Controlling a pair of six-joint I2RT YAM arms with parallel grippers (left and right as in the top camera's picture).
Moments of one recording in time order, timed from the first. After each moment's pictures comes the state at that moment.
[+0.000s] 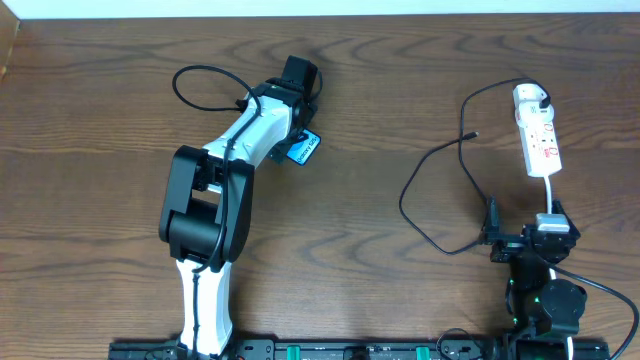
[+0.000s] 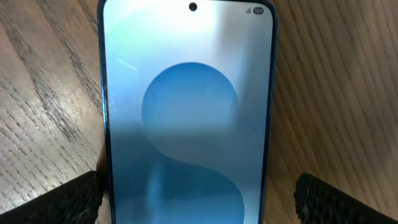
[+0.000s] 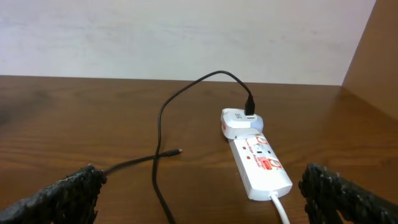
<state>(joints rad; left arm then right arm) -0.33 2.16 1.56 -0.69 -0.20 -1.31 -0.07 0.01 0.01 -0.07 0.00 -0.04</state>
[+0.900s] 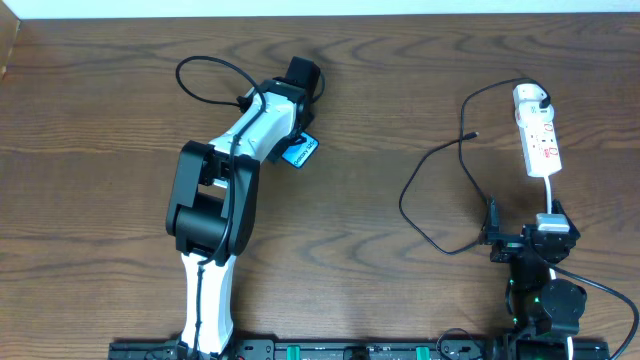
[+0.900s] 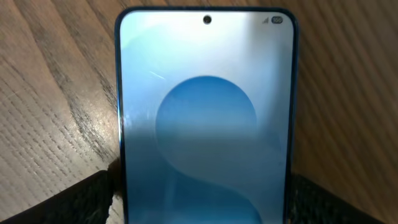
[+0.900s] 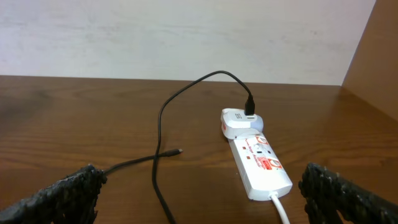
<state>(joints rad) -0.34 2.22 1.61 -0.79 -0.27 -1.21 -0.07 0.01 0.01 -0.07 0.00 -0.04</state>
